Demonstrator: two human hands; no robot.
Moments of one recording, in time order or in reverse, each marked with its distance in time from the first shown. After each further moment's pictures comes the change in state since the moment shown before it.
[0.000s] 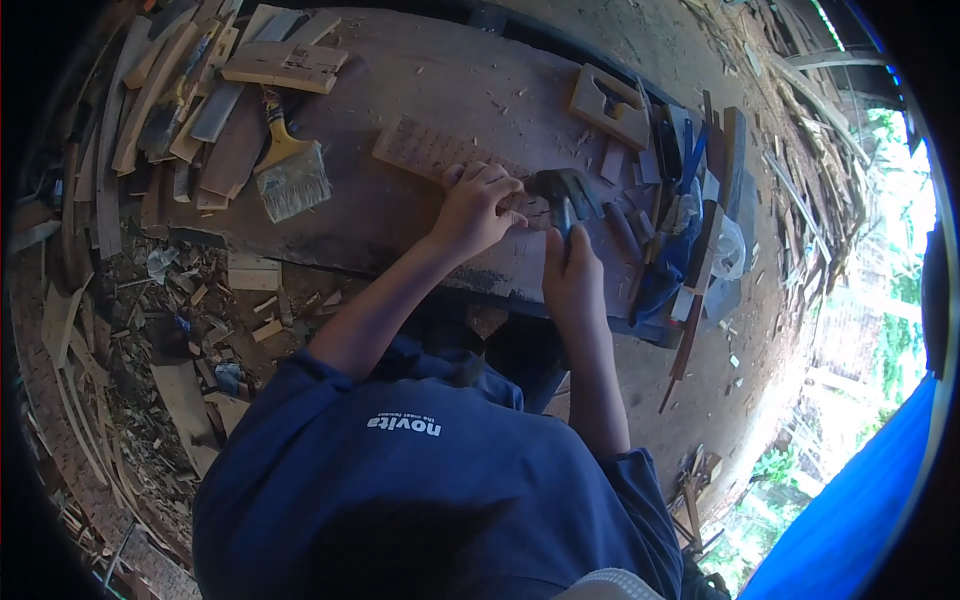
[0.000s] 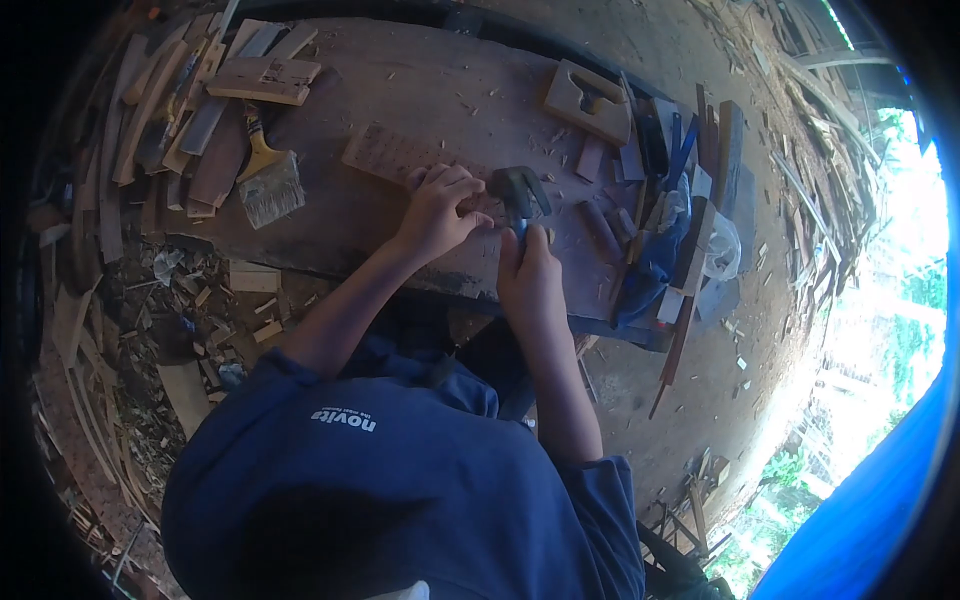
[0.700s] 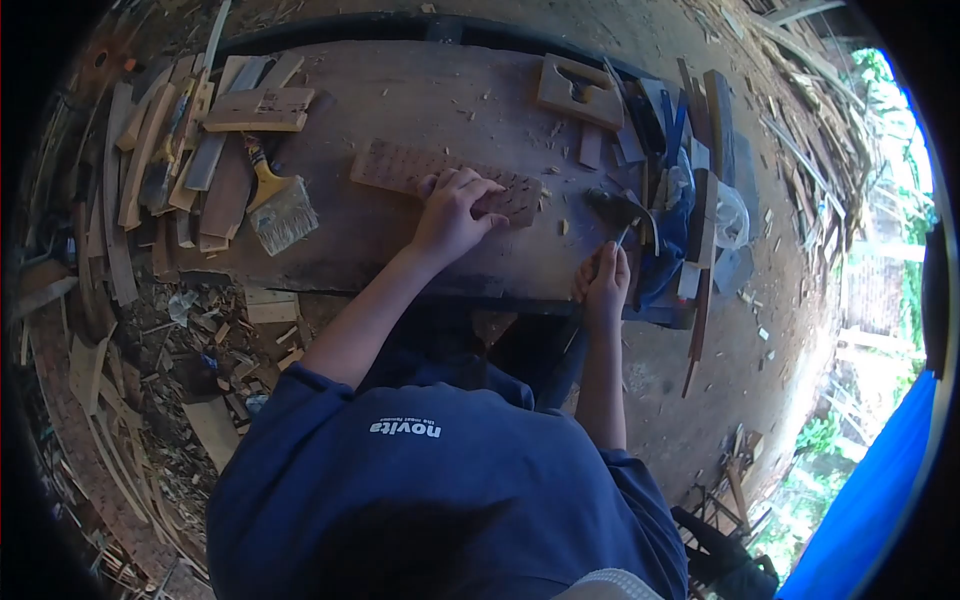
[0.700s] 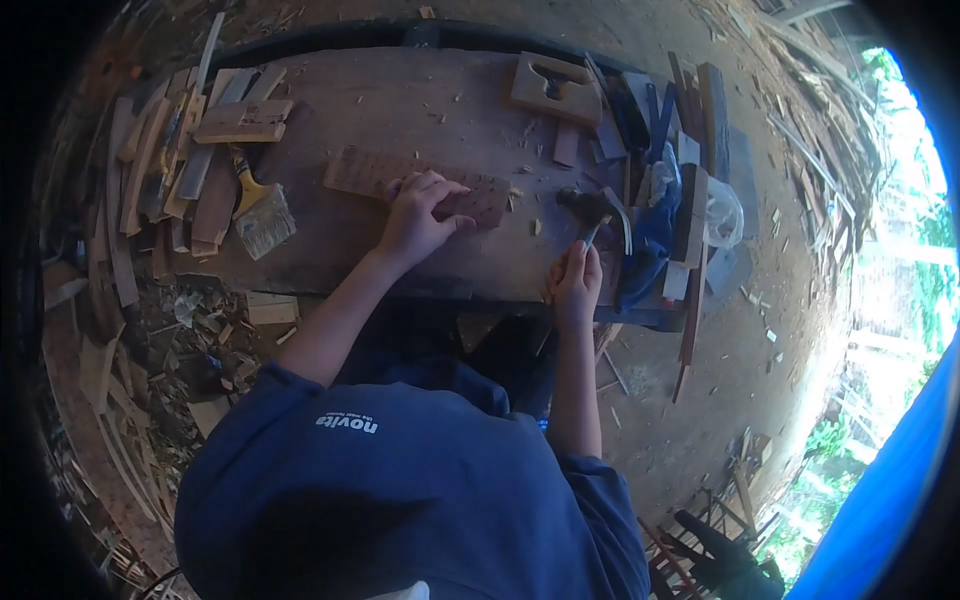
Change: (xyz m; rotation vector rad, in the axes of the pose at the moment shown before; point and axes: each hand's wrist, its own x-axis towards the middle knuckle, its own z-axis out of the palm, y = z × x) left_hand 0.006 0.004 -0.005 0.024 -0.117 -0.012; right_hand -0.014 0.112 -0.002 1.056 0.183 0.344
